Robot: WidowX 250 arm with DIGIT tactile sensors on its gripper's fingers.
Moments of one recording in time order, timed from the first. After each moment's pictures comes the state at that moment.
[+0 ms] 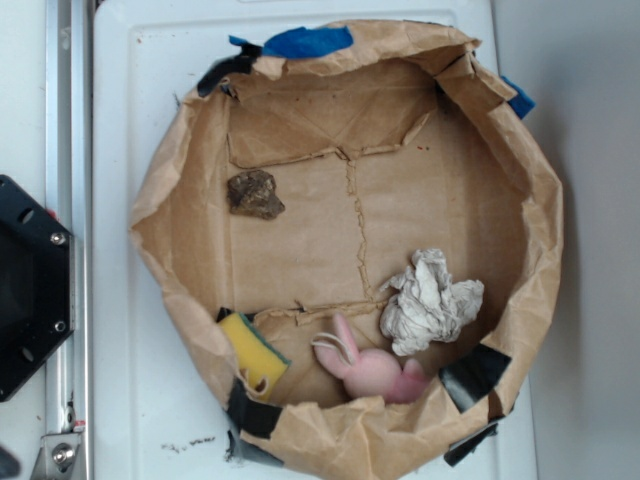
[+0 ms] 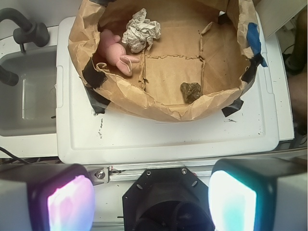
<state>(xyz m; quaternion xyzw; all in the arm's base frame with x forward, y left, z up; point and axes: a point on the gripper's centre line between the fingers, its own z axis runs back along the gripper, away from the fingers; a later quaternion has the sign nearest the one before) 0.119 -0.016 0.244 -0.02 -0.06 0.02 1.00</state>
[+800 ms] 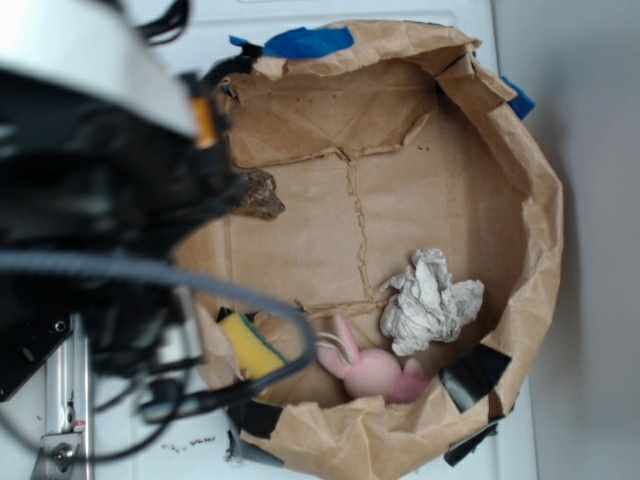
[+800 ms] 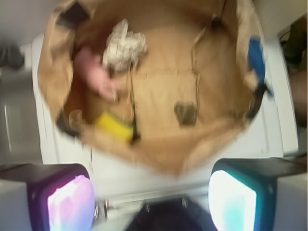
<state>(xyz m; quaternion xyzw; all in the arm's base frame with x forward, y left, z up) 0.194 0.002 0.220 -0.01 -0.04 0.09 1.00</state>
